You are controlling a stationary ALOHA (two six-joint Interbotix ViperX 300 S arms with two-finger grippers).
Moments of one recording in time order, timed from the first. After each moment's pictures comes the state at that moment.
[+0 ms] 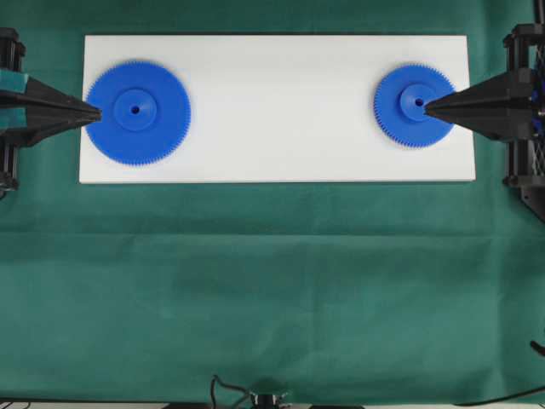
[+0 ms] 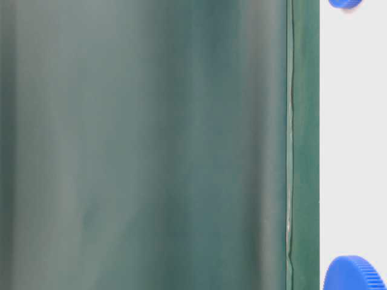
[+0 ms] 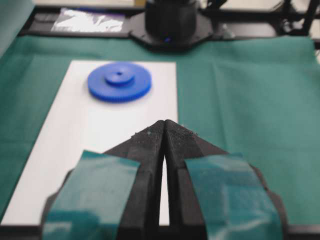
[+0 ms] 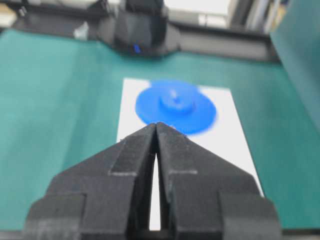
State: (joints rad) left arm 0.03 -0.96 1.17 -0.01 -0.17 0.01; right arm -0.06 -0.92 1.10 0.02 -0.02 0.02
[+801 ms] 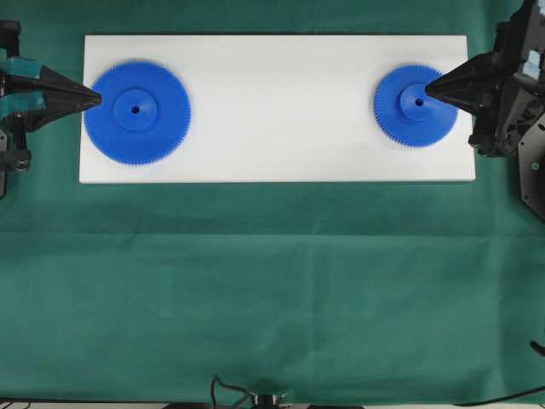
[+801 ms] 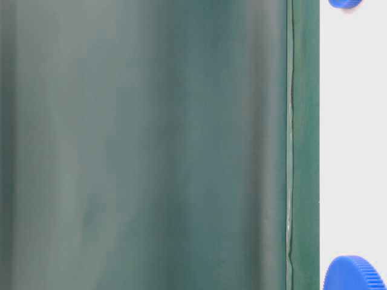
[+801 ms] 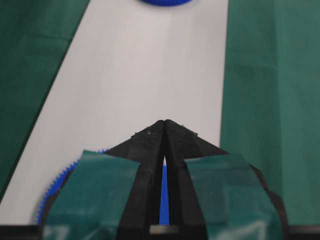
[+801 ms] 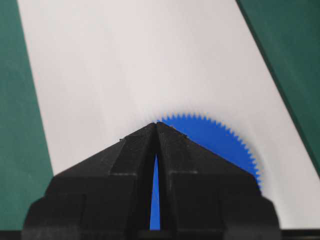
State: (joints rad) left arm 0.14 -0.96 1.17 -0.02 0.07 -0.02; right arm -0.29 -0.79 1.15 0.03 0.30 0.16
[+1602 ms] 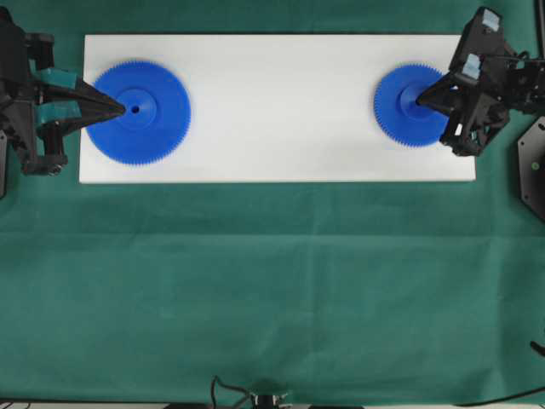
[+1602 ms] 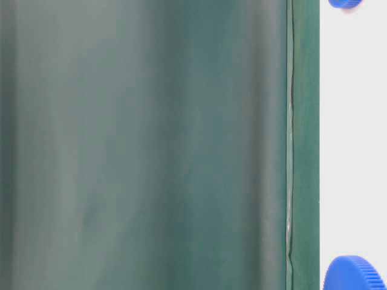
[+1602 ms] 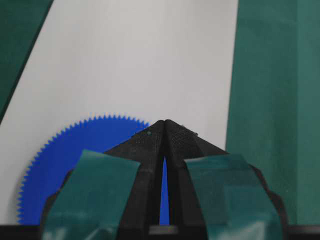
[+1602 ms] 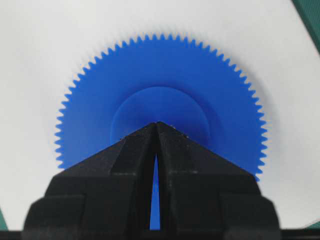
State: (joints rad) left arm 0.14 -0.75 1.16 -0.02 0.02 -0.04; right arm -0.36 -0.46 1.22 0.02 0.12 0.21
